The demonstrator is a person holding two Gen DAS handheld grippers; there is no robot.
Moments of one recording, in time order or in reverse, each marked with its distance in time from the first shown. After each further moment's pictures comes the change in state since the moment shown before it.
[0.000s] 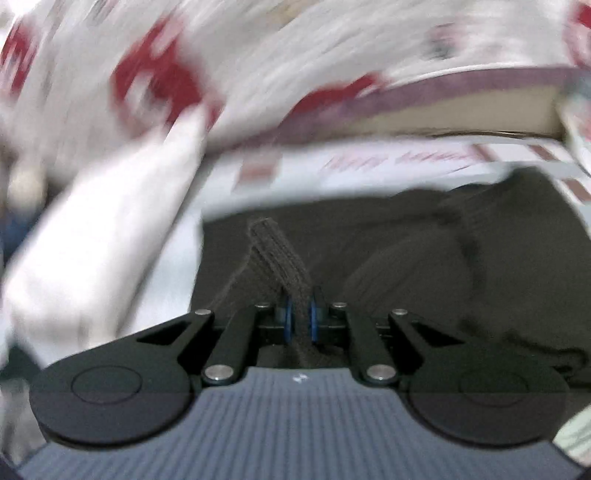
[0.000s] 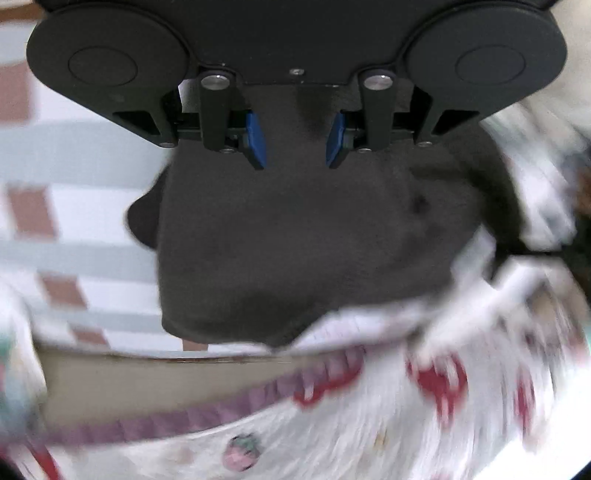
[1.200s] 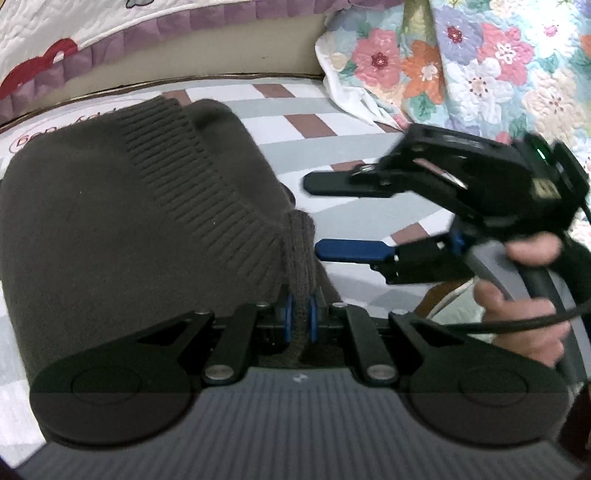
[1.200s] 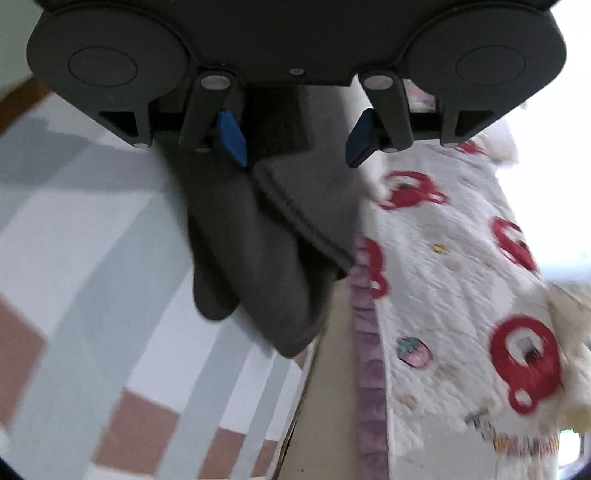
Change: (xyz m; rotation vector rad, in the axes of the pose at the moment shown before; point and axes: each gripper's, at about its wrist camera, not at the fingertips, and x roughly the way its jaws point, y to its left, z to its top) left arm -0.013 -0.211 -0.020 0.053 0.147 -0.662; right arm -0.013 -0.118 -0.040 0.903 -0.040 0.339
